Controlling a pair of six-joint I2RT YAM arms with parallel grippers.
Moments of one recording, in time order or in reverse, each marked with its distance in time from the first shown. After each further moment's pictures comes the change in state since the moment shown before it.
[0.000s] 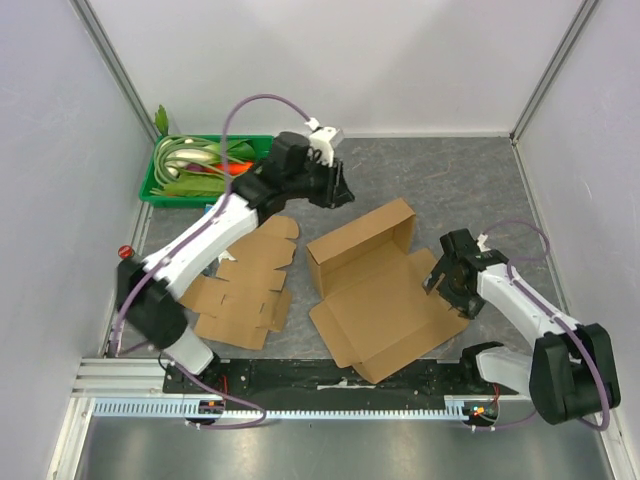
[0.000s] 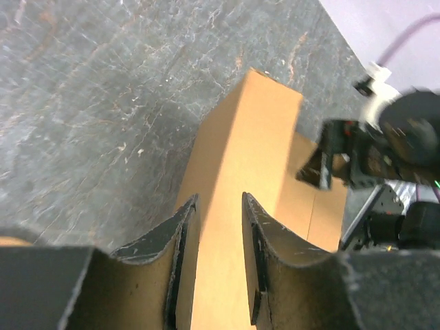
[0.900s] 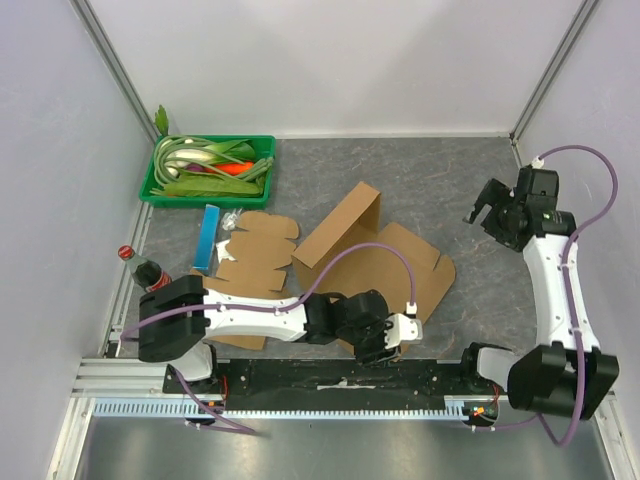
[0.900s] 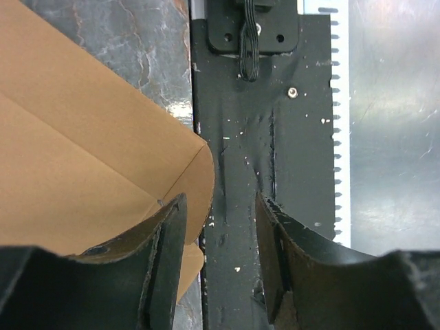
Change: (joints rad) left arm -0.723 -0.076 -0.586 0.311 -0.052 0.349; right arm -0.414 0.062 0.500 0.035 -0.224 -0.491
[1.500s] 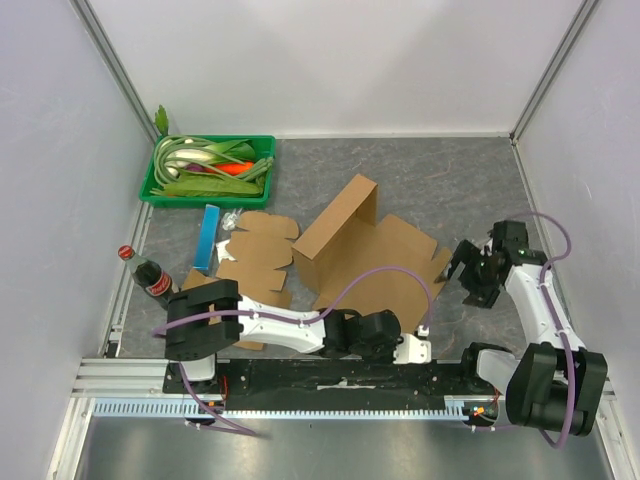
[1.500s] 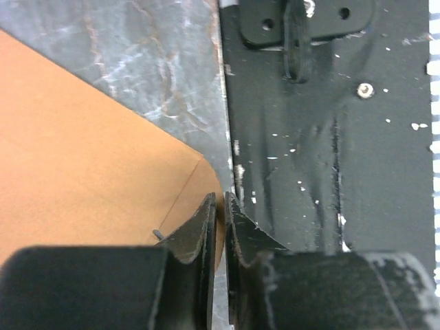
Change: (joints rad) left arm -0.069 0.171 0.024 0.089 -0.167 0.200; right arm 0.002 -0.116 -0.395 -0.026 -0.243 0.014
